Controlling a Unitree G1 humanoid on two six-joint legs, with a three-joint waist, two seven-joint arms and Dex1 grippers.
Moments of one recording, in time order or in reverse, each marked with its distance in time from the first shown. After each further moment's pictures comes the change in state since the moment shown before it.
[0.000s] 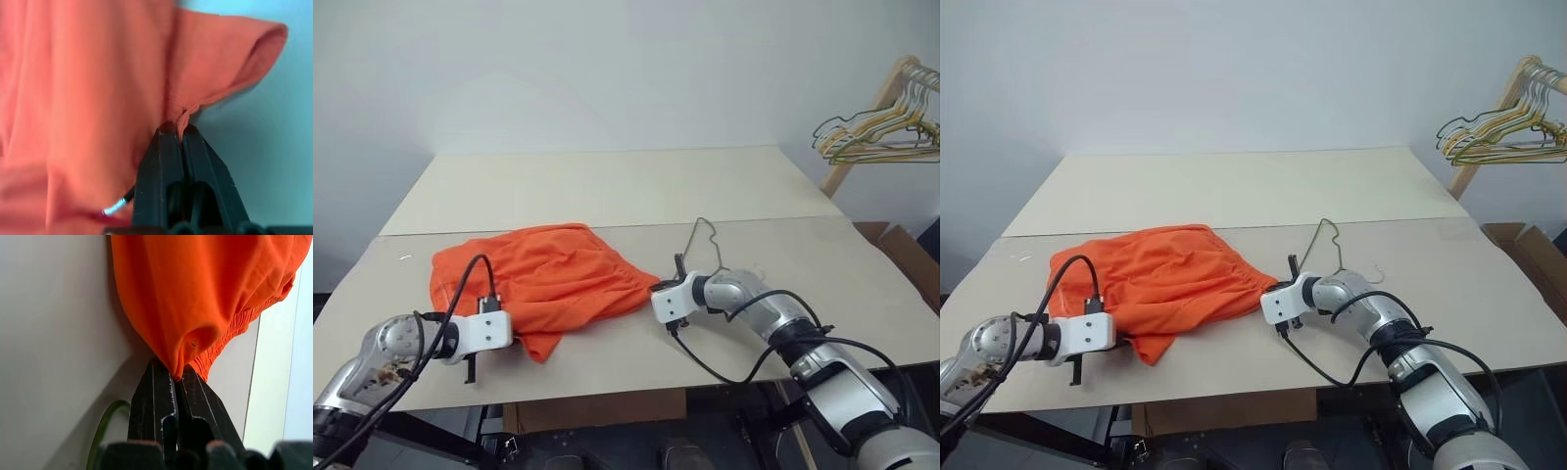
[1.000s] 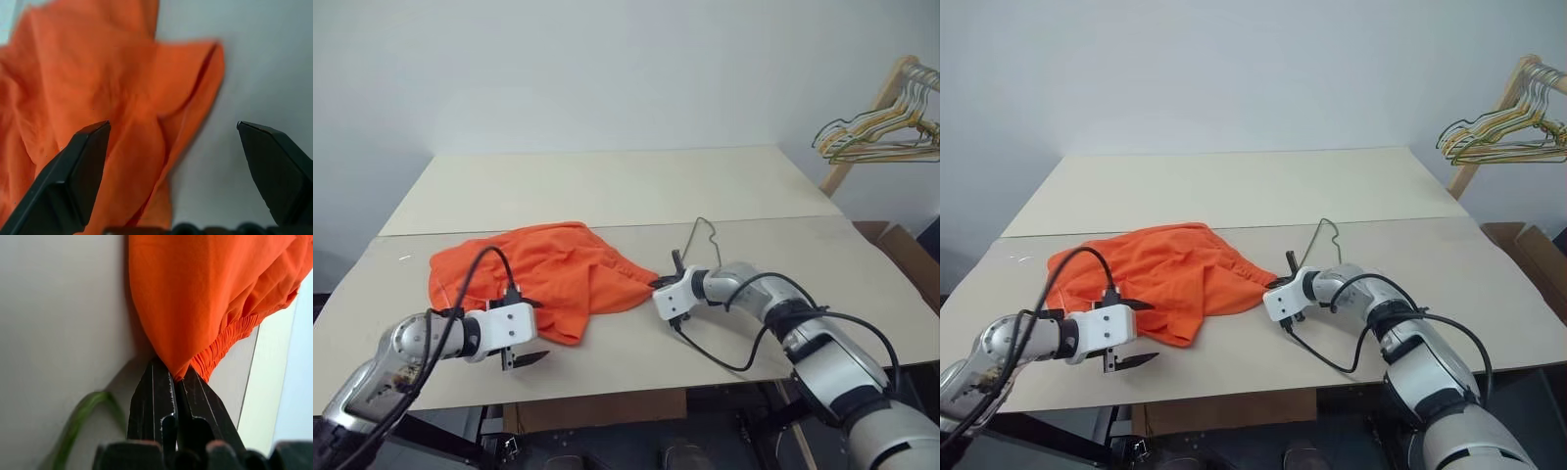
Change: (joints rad) left arm 0.008 0.002 -0.052 -0.357 0.022 0.291 0.062; right arm -0.132 0.019 0.040 0.277 -0.074 -0.203 -0.112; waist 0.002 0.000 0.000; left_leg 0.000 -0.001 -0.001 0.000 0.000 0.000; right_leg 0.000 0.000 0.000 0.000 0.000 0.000
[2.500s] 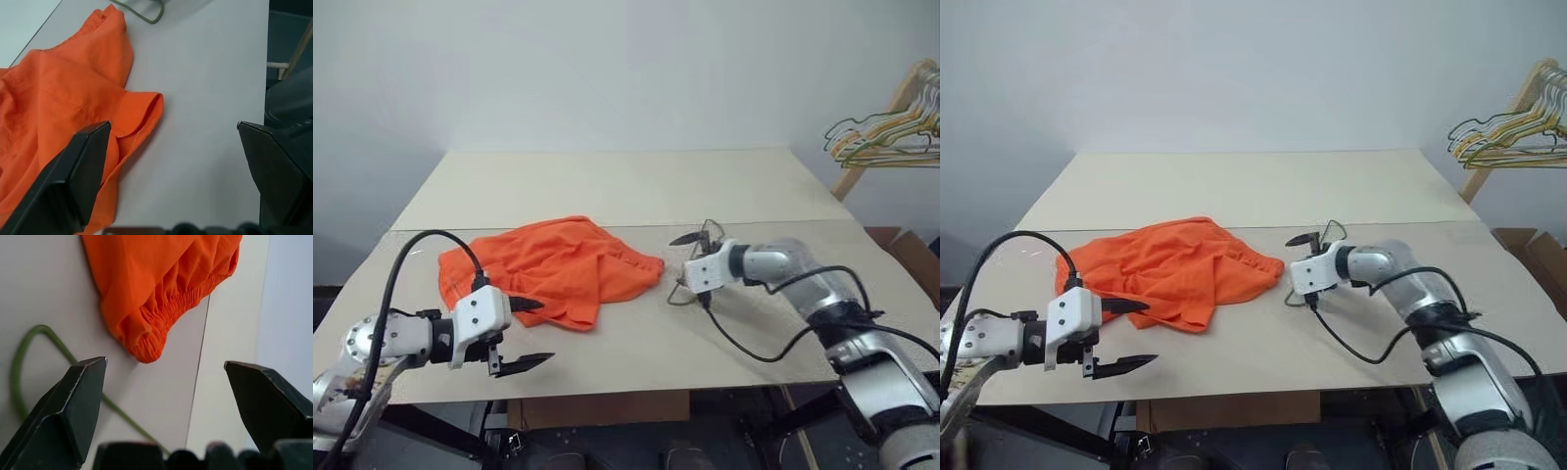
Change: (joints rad) left arm 0.140 -0.026 0.270 -0.177 -0.440 0.188 -0.118; right arm 0.037 -0.142 -0.142 -0.279 0.136 0.134 0.211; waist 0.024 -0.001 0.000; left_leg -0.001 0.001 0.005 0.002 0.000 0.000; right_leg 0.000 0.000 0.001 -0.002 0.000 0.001
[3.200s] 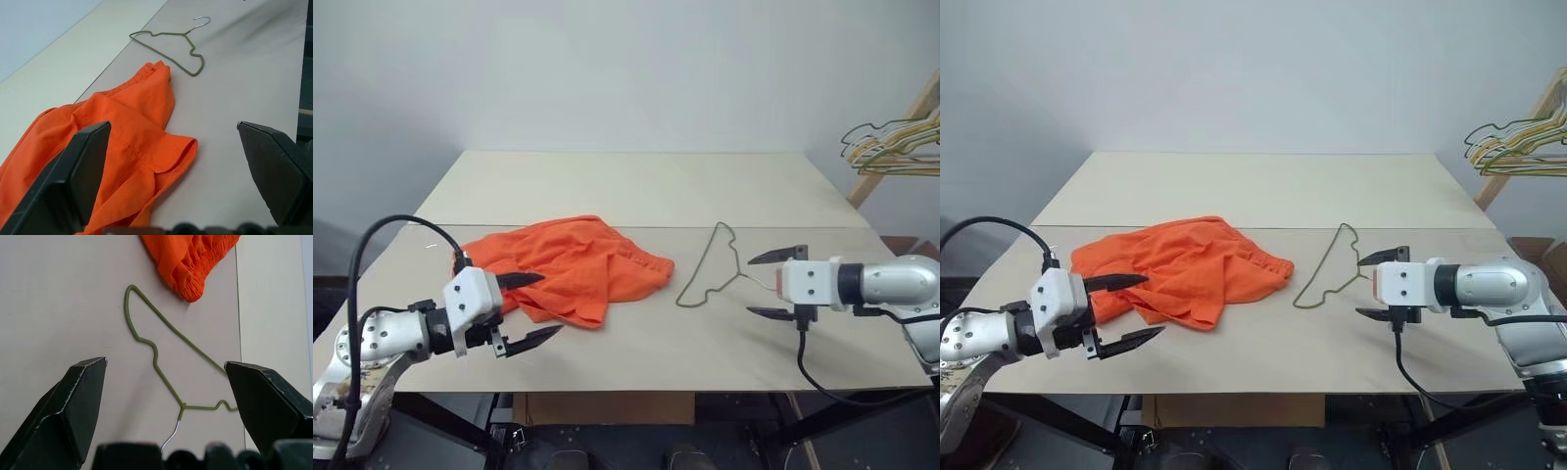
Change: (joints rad) left arm 0.010 -0.083 0.084 -0.076 -0.069 0.004 0.090; right arm 0.502 -0.405 -0.410 -0.659 0.551 0.449 0.413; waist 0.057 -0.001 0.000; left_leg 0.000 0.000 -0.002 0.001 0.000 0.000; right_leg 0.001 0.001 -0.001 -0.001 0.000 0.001
